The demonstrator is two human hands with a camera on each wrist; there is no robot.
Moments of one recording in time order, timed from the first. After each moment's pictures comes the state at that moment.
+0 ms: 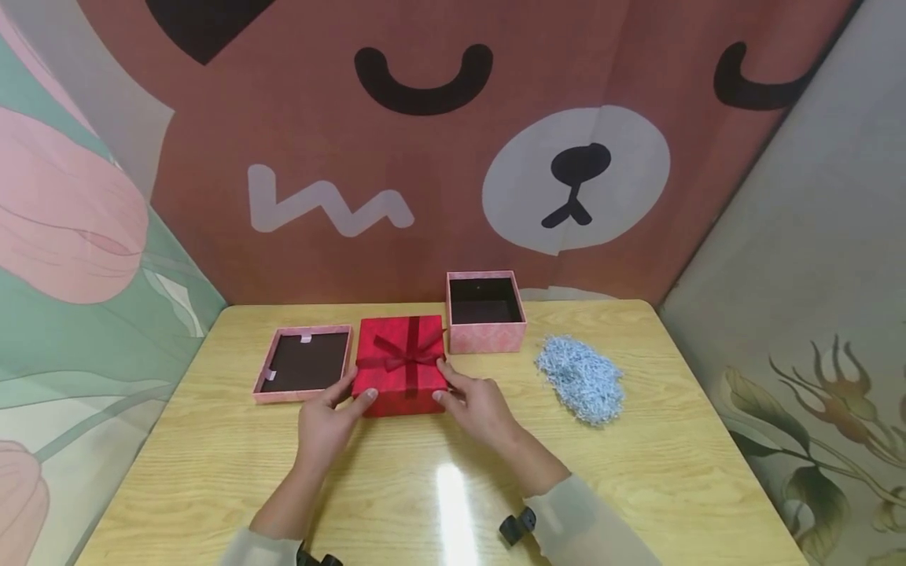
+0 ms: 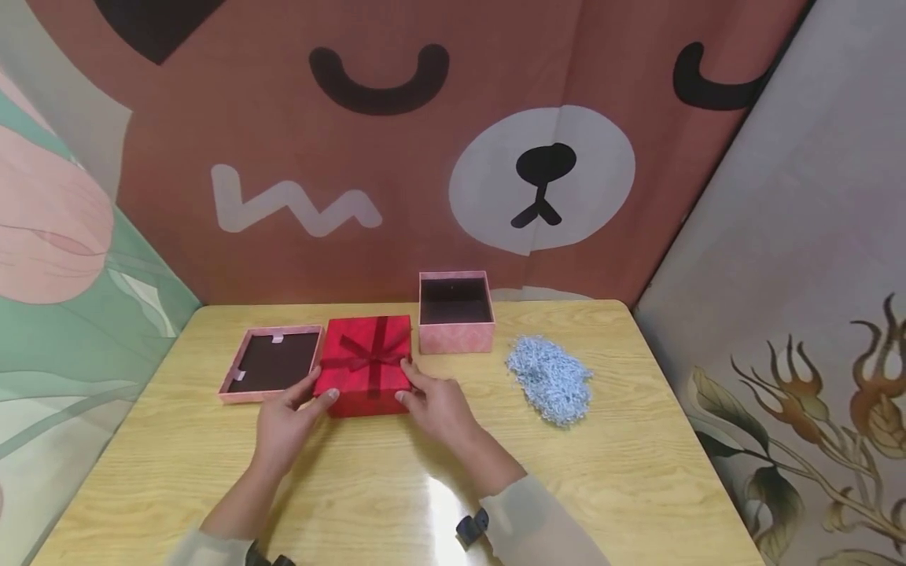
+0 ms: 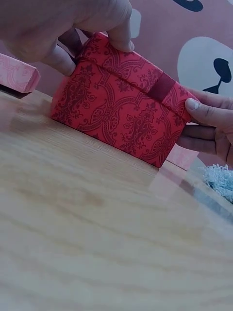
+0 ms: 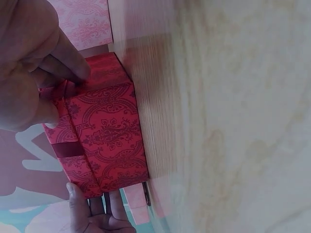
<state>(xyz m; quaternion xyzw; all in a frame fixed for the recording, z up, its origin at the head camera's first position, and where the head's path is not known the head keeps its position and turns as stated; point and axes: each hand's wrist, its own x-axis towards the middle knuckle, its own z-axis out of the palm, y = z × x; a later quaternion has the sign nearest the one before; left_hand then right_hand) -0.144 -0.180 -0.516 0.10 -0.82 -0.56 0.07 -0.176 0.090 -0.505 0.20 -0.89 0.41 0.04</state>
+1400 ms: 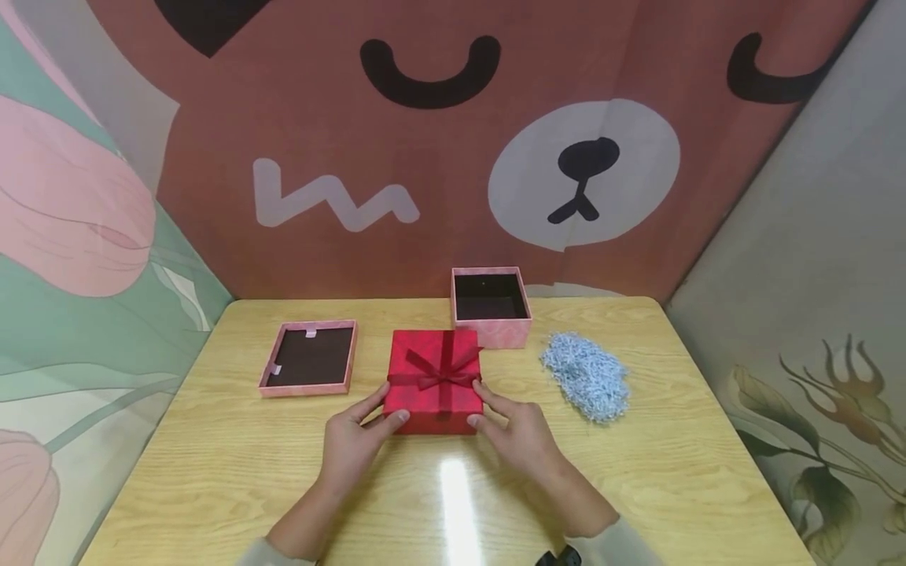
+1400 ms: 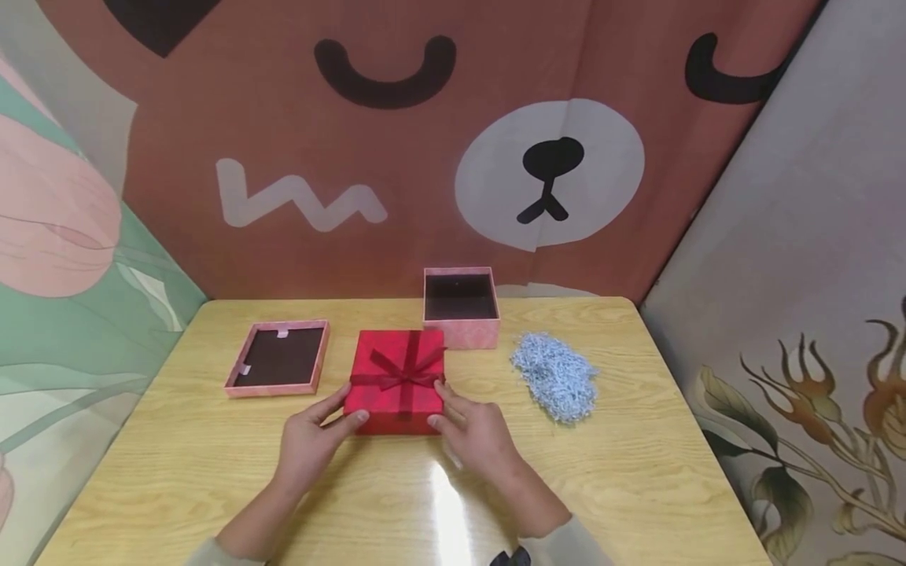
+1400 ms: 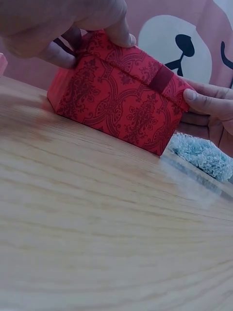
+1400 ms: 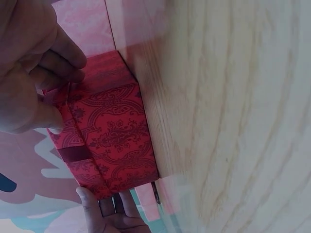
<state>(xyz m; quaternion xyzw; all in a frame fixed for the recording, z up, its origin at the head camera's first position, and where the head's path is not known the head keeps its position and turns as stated) -0.115 -0.146 -0.517 0.04 -0.73 -0.68 0.05 -0.128 0.137 -0.506 0.15 -0.89 0.43 0.03</state>
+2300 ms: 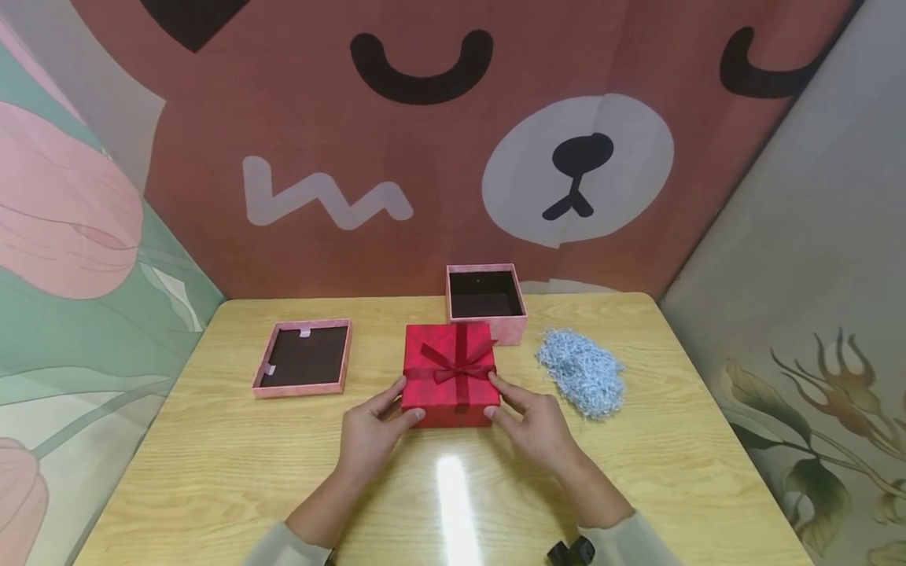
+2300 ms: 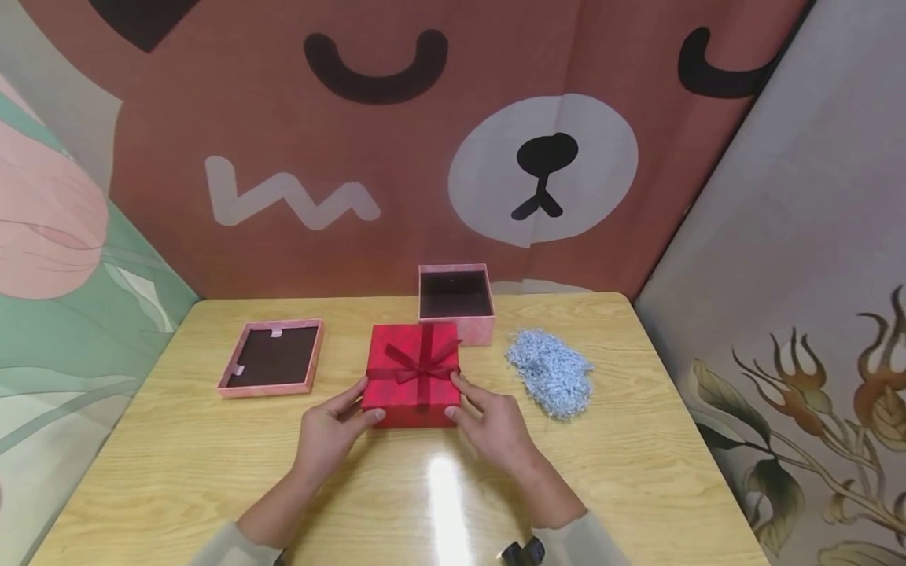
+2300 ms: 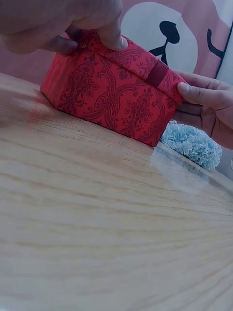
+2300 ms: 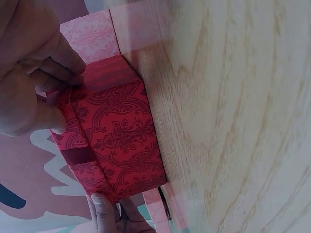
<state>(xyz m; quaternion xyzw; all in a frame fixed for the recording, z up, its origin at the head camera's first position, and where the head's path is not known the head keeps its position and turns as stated) -0.127 -0.121 -0.524 -0.01 -0.75 -0.65 0.07 -0.134 0.164 -0.503 0.15 -0.87 0.46 0.04</state>
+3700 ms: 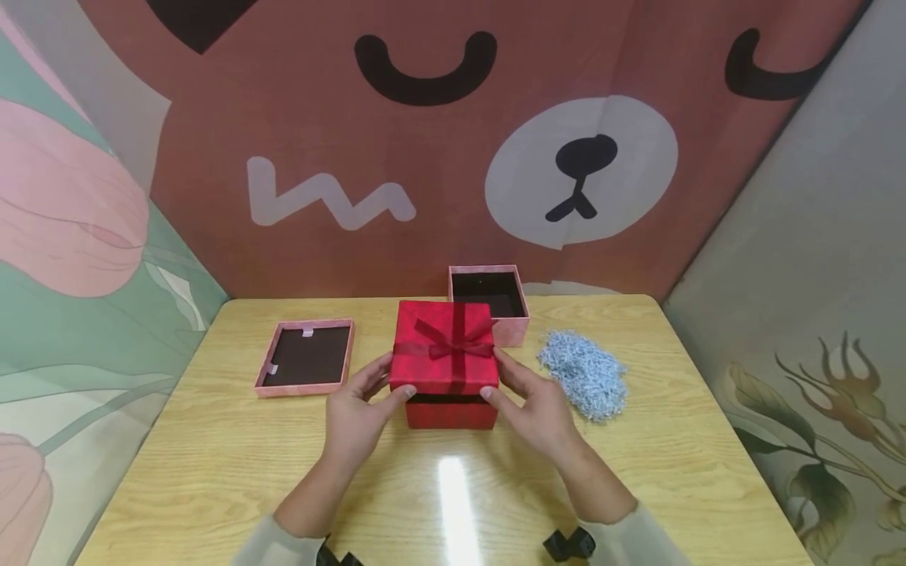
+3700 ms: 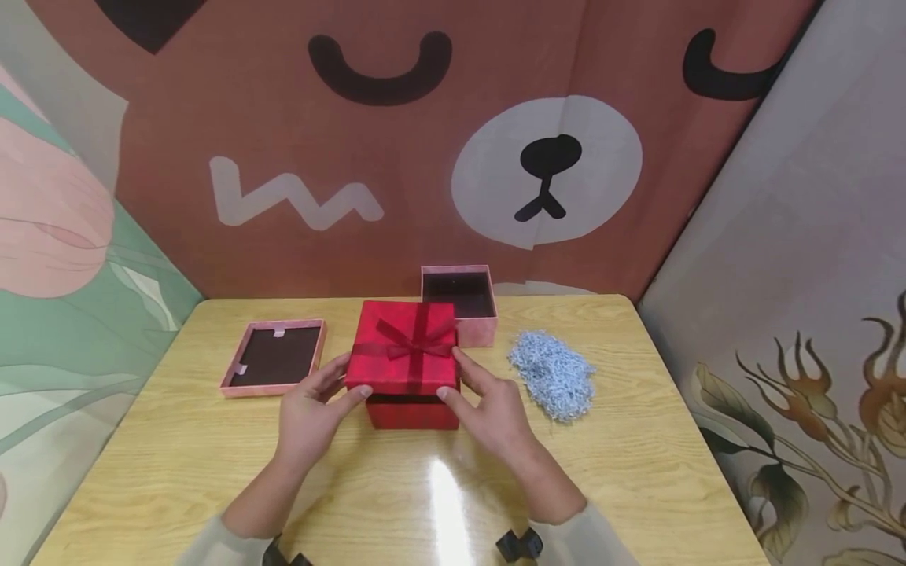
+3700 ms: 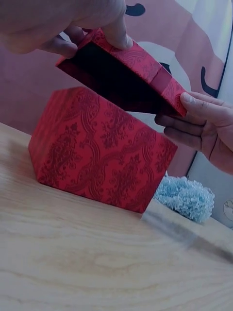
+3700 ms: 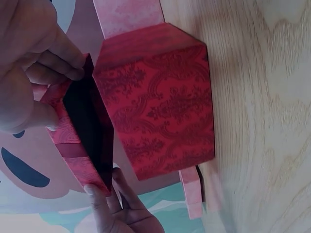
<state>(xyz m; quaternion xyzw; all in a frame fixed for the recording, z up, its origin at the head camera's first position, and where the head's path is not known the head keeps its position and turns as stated) -0.130 -0.130 -0.475 -0.02 -0.76 -0.64 0.14 -0.138 0.151 -0.461 0.18 -0.86 0.47 0.11</state>
